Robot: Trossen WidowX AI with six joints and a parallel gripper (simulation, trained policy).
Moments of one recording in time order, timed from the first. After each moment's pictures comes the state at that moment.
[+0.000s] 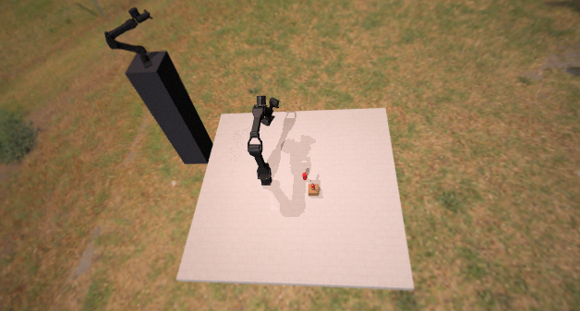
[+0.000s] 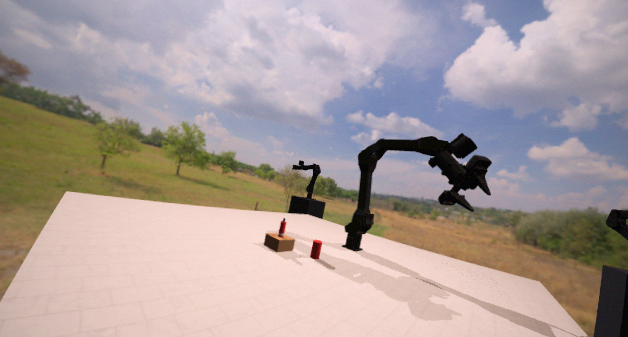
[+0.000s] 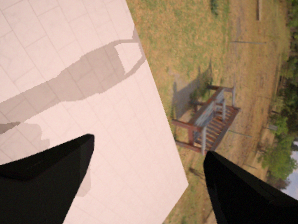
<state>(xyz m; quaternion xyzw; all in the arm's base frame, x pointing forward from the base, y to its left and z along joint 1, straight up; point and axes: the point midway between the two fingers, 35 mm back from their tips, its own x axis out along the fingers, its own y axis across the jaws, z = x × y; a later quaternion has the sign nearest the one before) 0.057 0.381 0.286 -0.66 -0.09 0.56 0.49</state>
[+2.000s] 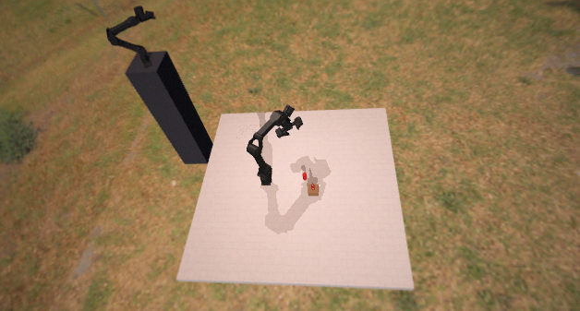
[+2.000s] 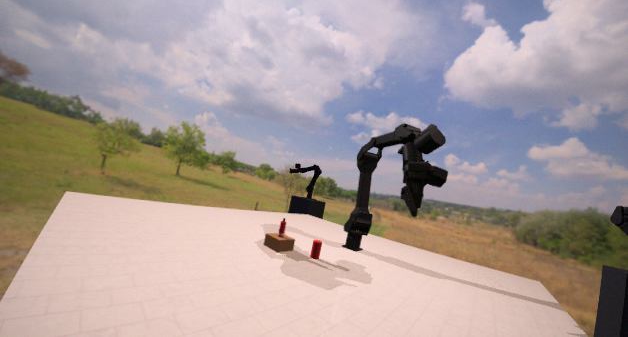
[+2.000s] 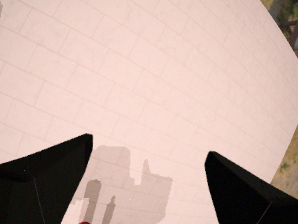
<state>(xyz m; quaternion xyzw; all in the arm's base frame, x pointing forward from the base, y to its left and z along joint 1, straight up) 0.184 0.256 0.234 -0.59 0.24 0.54 0.54</state>
